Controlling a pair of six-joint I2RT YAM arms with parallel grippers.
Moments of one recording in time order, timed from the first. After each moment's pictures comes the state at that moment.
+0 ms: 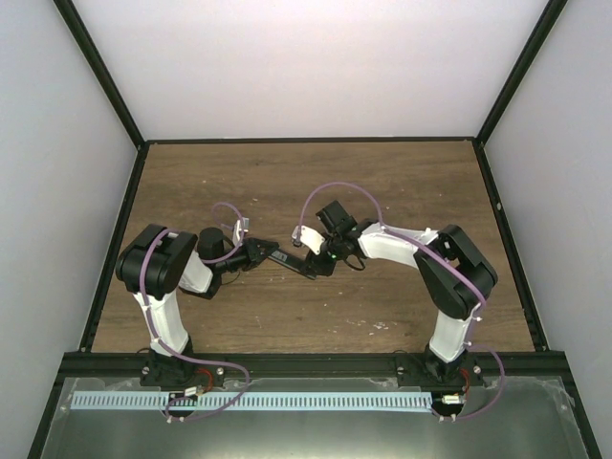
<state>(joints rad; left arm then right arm) -0.26 1.89 0.40 1.14 0.79 -0.99 0.69 1.78 1.05 -0.33 -0.42 -0.41</state>
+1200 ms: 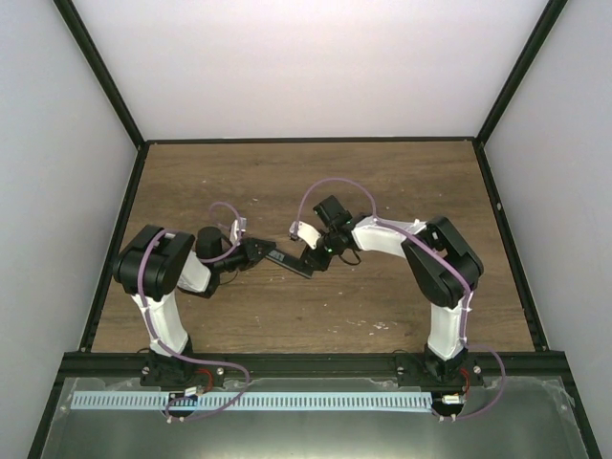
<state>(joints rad) -0.25 1.88 0.40 1.09 0.78 -0.97 0.68 1.89 1.13 -0.33 -0.50 -0.38</state>
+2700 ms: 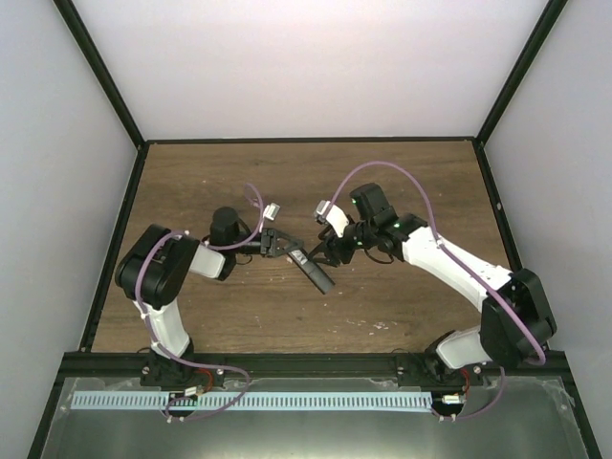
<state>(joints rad) -0.37 1.83 0.60 1.06 1.16 -1.01 0.60 1.41 1.01 -0.43 -0.55 -0.27</state>
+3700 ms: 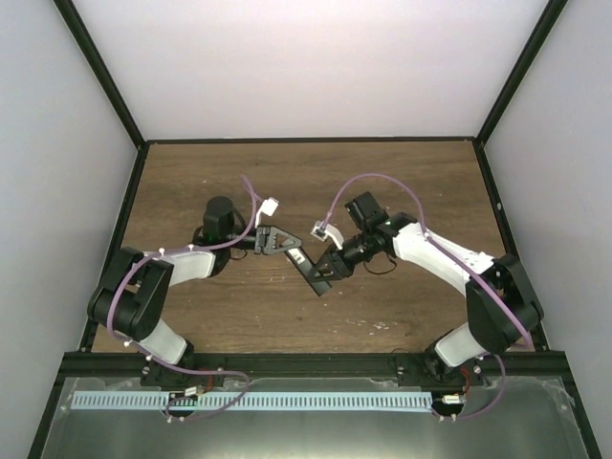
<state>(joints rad) -0.38 1.59 0.63 0.80 1.25 -0.83 0.60 1.49 1.00 -0.61 -0.92 -0.18</state>
